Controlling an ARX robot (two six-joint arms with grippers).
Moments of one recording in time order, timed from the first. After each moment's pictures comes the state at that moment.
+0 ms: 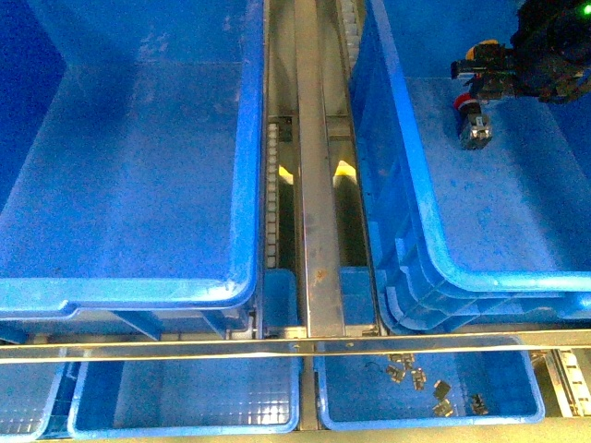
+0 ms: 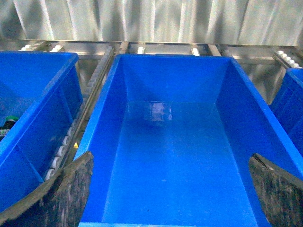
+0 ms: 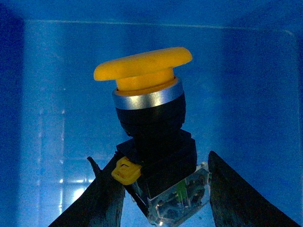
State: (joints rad) left arm 0.00 0.01 0.02 0.00 0.00 -0.01; right arm 0.07 2.34 1.59 -0.01 0.08 -0.03
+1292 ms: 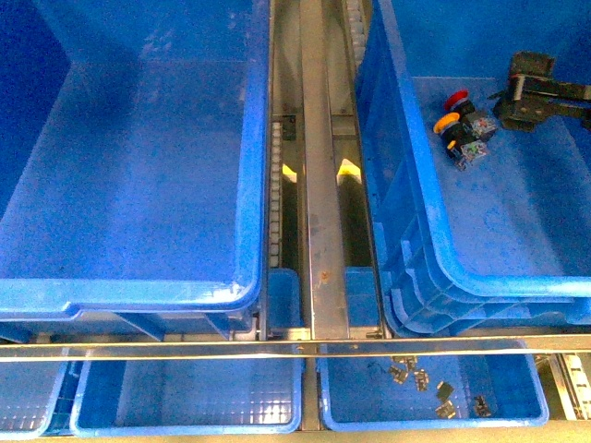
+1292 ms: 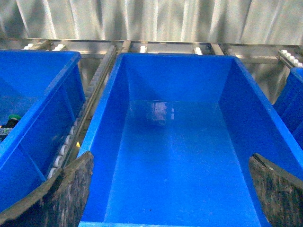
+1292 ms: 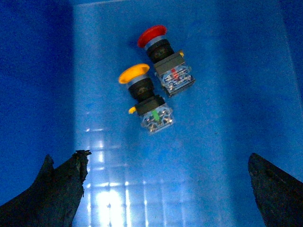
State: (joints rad) left arm 0.00 0.01 0.02 0.00 0.00 -0.01; right arm 0.07 1.87 0.89 0.36 0.03 0.13
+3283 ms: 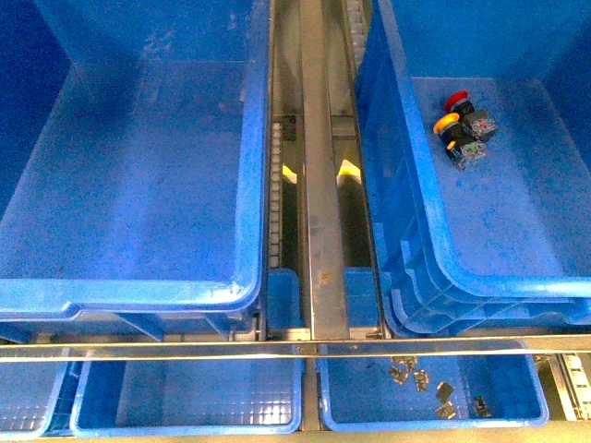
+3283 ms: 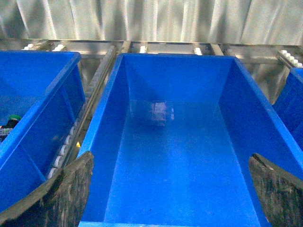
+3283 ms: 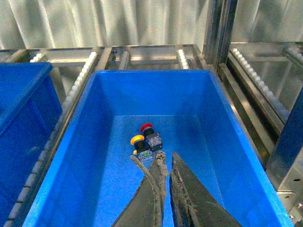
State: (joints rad) left arm 0.00 0.01 0.02 0.00 0.00 -0.01; right arm 0.00 0.33 0.02 0.34 0.00 0.01
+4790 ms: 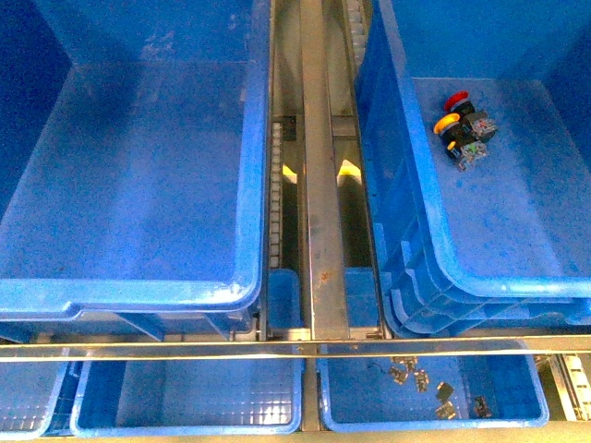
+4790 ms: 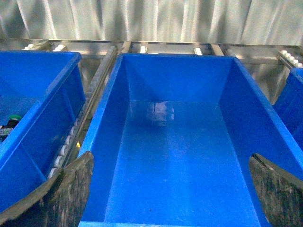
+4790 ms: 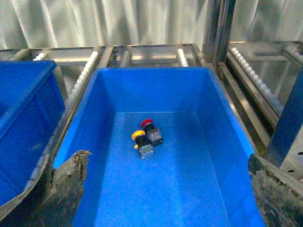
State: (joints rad) left arm 0.00 0.01 0.02 0.00 0.00 0.00; right arm 0.00 0.00 0.02 0.00 0.00 0.00
